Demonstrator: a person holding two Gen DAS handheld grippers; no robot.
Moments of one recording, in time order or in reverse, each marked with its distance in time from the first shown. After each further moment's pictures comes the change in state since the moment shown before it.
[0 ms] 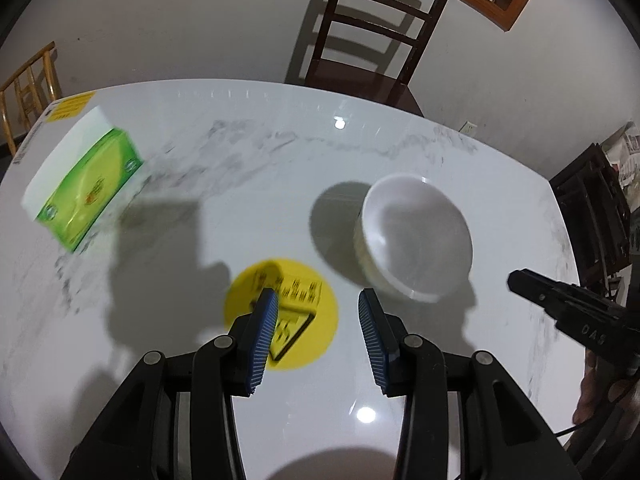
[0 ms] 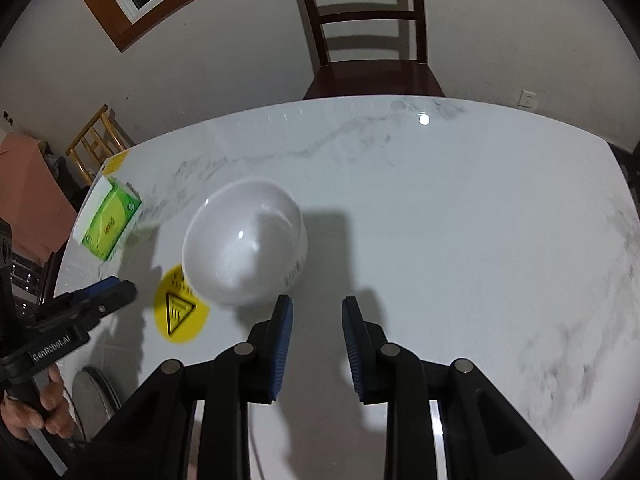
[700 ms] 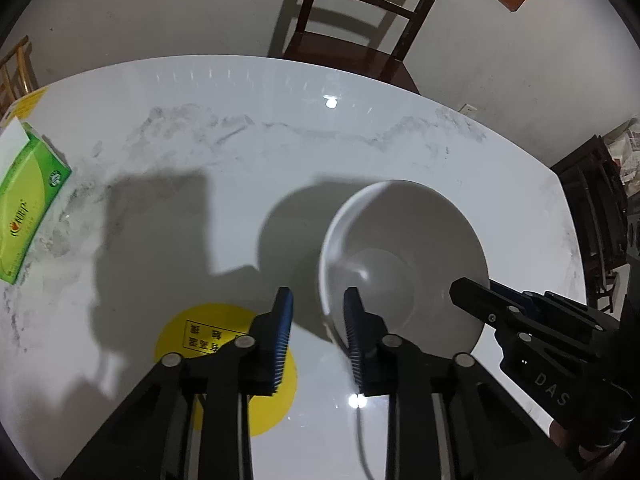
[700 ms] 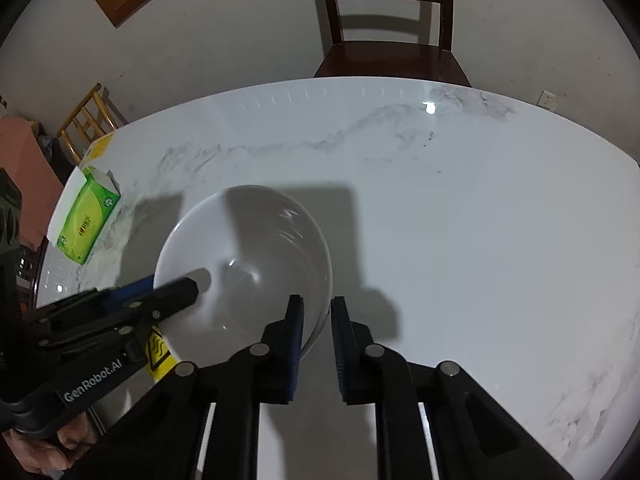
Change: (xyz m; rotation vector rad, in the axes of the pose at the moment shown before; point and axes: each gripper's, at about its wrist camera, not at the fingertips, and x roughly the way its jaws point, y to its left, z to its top) left arm 0.069 -0.028 0.027 0.005 0.086 -0.032; right arm 0.057 0.021 0.021 -0.041 0.066 -0.008
